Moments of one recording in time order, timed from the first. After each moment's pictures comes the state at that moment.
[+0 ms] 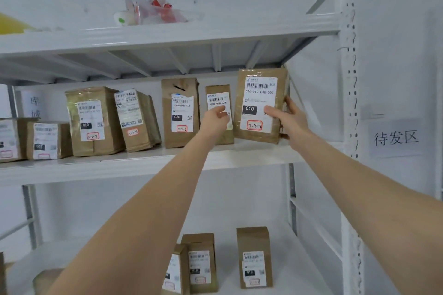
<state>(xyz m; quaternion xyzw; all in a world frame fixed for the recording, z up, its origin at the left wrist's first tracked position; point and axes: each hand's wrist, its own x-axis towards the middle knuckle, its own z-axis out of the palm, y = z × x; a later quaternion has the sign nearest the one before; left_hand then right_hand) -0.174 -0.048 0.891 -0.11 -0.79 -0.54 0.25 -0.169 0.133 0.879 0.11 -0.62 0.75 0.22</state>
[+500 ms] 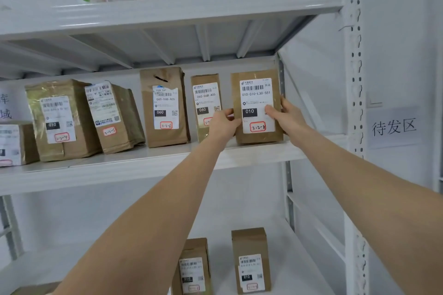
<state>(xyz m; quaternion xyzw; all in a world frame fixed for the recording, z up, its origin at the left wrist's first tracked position) -0.240 -0.006 0.871 -0.13 -0.78 -0.57 0.22 -0.248 0.156 0.865 0.14 -0.68 0.69 0.23</state>
